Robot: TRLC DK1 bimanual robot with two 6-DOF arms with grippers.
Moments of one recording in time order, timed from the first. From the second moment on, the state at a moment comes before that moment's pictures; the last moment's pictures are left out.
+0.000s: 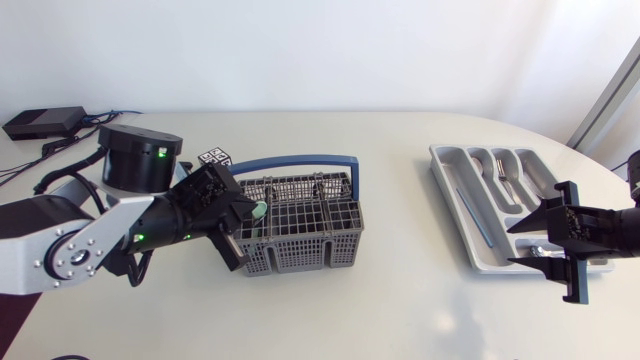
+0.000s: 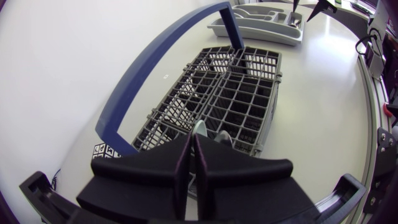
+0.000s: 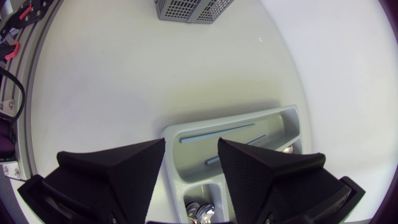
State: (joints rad) left arm -0.50 1.28 0.64 0.00 0.08 0.54; right arm -0.43 1.30 0.74 -0.69 -0.52 -1.78
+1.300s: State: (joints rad) left arm -0.63 0.94 0.56 0.06 -0.21 0.41; right arm -0.17 1.08 0.73 -0.69 -0.52 -1.41
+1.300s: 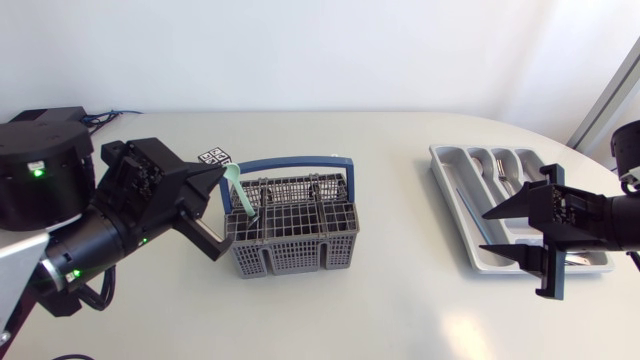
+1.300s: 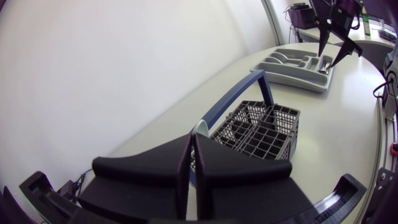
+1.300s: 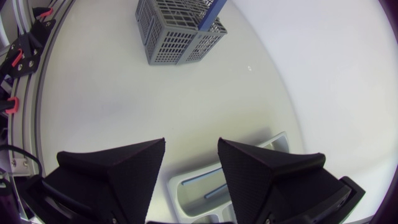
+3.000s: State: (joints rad) left arm -0.57 1.27 1.03 -0.15 0.16 -0.14; right arm 0.77 1.42 0.92 0.15 0.04 -0.33
